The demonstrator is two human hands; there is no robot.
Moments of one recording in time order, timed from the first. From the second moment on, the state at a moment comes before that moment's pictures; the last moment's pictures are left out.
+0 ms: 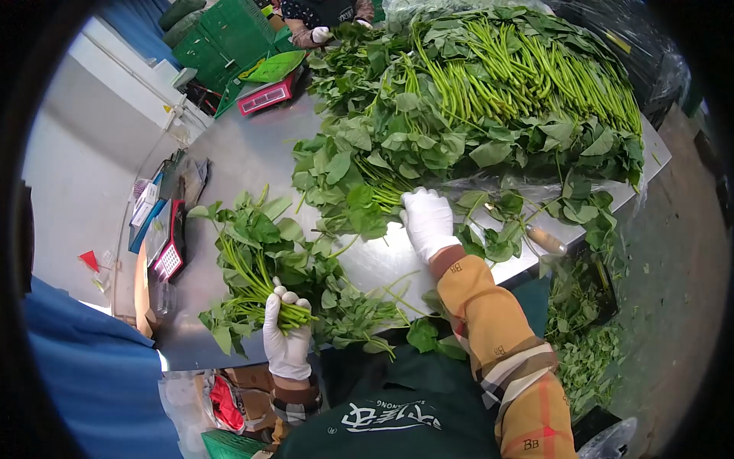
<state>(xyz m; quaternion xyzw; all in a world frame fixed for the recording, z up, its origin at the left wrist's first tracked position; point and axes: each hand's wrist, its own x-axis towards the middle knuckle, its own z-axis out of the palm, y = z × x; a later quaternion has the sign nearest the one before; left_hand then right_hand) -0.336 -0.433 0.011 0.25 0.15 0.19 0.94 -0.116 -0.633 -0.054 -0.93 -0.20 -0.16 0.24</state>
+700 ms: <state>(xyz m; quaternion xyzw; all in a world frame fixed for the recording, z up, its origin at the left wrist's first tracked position) -0.328 -0.442 0.004 0.21 0.15 0.17 0.95 -0.173 -0.664 -0.005 -0.61 -0.14 0.22 0.75</state>
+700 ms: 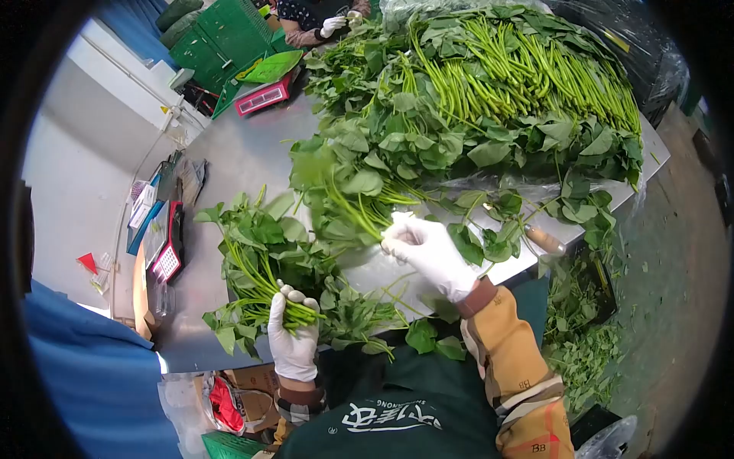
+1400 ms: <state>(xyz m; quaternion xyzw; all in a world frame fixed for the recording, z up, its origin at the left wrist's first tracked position) -0.330 -0.462 0.009 0.31 0.23 0.10 0.92 -0.250 -0.630 0.007 -0.73 -0.32 0.16 0.59</state>
